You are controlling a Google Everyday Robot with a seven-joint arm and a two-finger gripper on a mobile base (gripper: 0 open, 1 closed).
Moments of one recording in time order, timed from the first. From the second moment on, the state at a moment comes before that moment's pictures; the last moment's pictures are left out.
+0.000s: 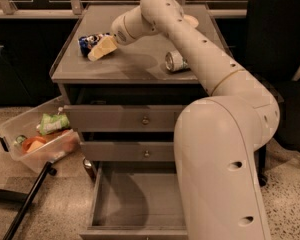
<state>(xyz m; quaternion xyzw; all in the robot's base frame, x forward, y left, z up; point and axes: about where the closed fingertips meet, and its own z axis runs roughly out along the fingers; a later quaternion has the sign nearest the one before) 0.832 0.128 0.876 -0.51 0.70 0.22 0.45</state>
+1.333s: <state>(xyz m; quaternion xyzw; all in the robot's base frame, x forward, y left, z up) 0.857 0.154 0.854 -0.46 0.74 0.21 0.45</state>
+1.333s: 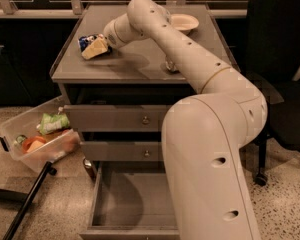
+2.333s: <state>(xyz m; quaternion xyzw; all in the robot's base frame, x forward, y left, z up) 0.849 0.142 0.858 -0.46 0.74 0.20 0.46</state>
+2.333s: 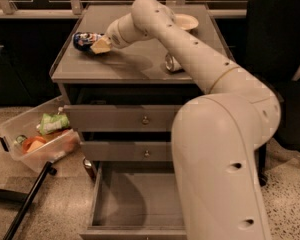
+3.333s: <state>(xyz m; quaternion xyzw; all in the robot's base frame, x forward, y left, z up) 0.730 0.055 0.925 -0.49 0.69 0.19 0.50</state>
